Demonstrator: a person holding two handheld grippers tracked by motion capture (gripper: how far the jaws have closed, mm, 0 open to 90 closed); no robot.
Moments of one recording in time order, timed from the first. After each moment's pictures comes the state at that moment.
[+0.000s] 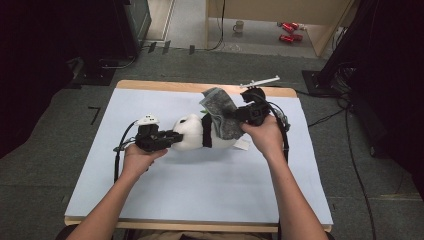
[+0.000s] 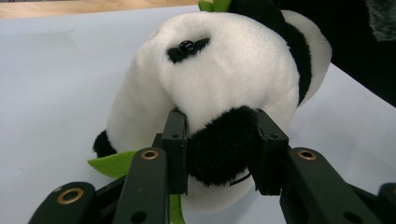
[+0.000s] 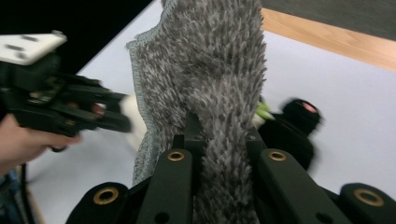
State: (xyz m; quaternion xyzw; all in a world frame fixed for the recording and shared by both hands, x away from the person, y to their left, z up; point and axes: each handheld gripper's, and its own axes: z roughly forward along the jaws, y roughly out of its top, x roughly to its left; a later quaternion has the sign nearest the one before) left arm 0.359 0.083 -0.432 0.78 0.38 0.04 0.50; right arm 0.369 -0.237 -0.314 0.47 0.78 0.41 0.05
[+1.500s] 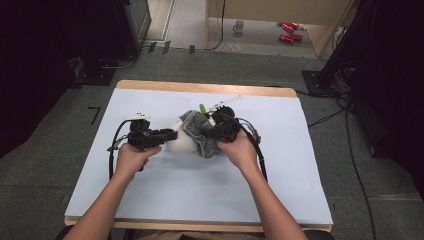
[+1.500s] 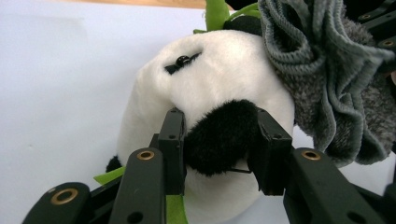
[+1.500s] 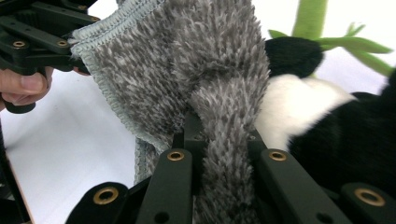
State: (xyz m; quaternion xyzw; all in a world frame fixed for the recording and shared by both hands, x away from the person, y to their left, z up) left arm 0.363 0.102 -0.423 0.75 0.42 0.00 0.51; right arm 0.363 -0.176 -0.371 0.43 0.82 0.36 0.03
